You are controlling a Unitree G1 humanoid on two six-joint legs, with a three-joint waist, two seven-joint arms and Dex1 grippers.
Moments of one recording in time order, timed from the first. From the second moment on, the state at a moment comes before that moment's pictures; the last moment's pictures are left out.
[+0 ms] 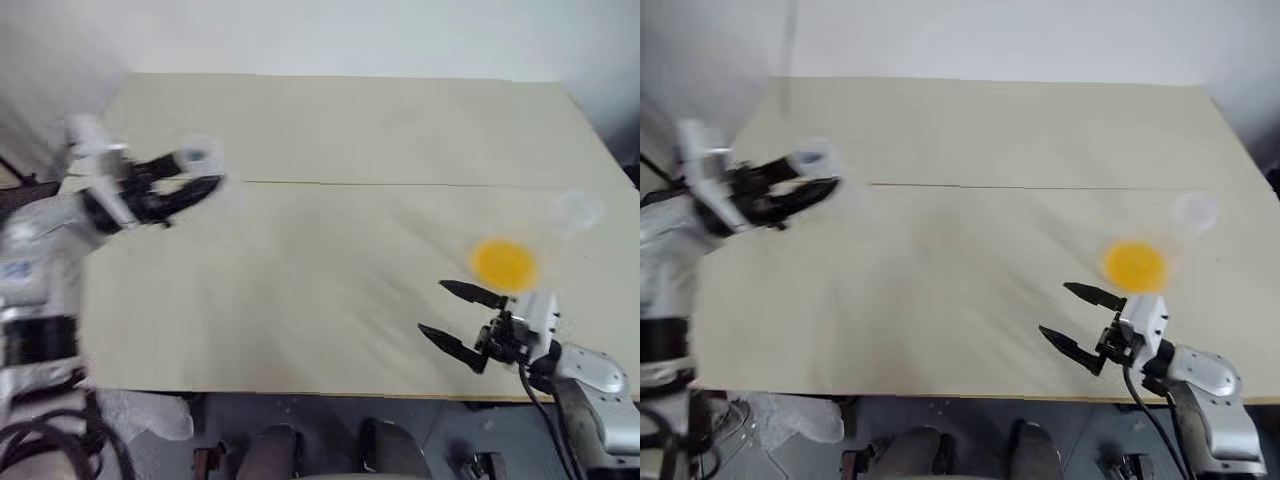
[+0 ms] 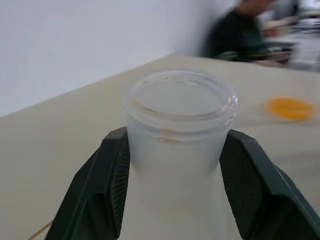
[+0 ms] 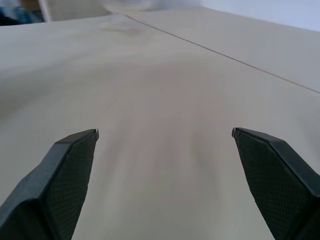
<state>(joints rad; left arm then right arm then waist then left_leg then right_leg) -0.72 0.68 0.13 0.14 -0.58 0.37 -1.05 0.13 -0.63 -0.21 -0.25 0.57 -0.04 1.08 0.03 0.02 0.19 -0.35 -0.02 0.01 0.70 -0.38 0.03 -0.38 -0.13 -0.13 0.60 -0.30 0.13</state>
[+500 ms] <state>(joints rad) -0.87 0.39 -0.16 0.33 -0.41 0.28 -1.20 0.29 -0.62 -0.29 -0.48 0.56 0.01 0.91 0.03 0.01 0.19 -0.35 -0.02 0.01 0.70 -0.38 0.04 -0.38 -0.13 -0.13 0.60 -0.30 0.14</state>
